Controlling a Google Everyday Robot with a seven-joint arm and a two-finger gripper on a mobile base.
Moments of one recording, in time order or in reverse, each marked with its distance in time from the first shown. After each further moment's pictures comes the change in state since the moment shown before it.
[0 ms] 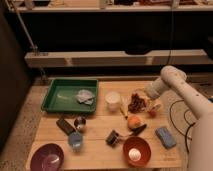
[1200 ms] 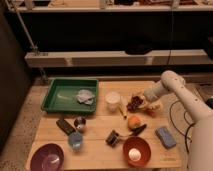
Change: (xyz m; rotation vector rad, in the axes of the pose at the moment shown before) arm 0.000 0.003 0.020 0.045 -0.059 0.025
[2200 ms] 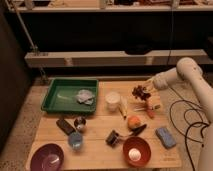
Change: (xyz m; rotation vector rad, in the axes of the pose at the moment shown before) arm -0.035 -0.053 -0.120 0.173 -0.088 0.041
